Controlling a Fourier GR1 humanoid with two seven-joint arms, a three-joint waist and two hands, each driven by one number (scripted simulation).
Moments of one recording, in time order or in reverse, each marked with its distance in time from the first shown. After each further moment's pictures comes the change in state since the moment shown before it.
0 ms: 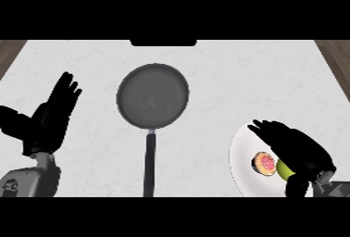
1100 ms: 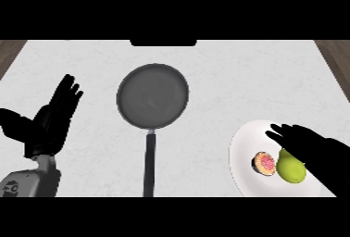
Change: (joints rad) left arm 0.019 0.031 -0.045 0.001 0.033 0.034 -0.018; right arm 0.080 -0.238 -0.057 -0.311 -0.316 -0.001 0.094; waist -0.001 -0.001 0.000
